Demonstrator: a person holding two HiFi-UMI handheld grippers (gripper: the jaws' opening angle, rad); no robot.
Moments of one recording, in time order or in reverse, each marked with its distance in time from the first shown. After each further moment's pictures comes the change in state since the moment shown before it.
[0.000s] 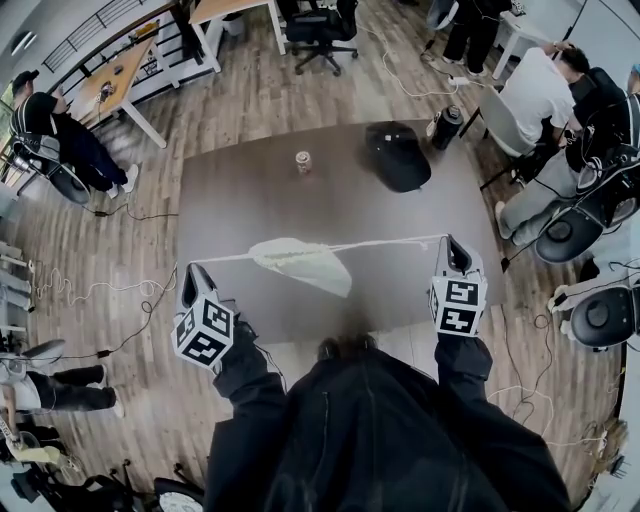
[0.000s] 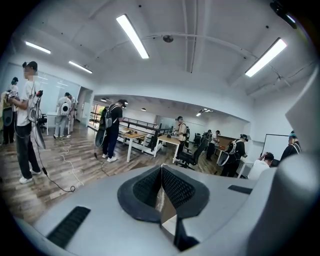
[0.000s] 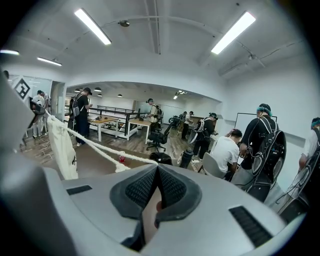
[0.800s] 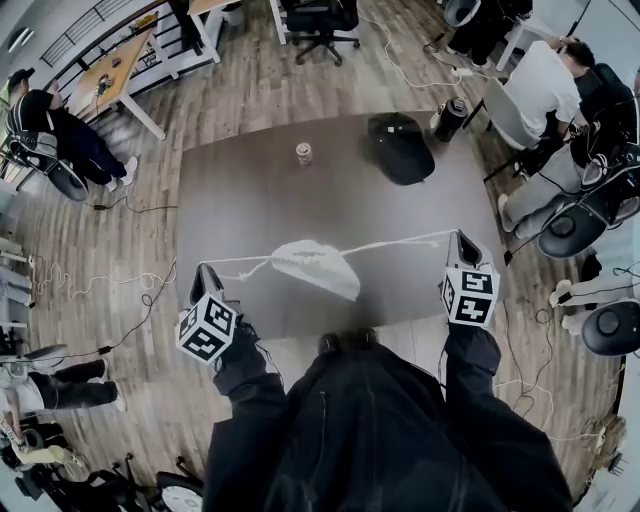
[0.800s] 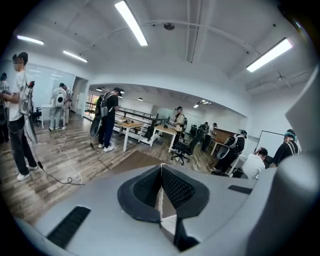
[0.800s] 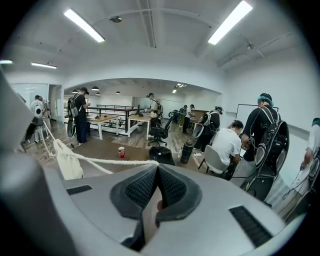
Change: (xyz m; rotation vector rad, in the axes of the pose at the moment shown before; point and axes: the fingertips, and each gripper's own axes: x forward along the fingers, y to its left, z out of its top) left arm 0.022 0.005 -0.044 -0.007 0.131 -0.053; right arm 0.021 -0.017 -0.022 0.054 0.071 0.031
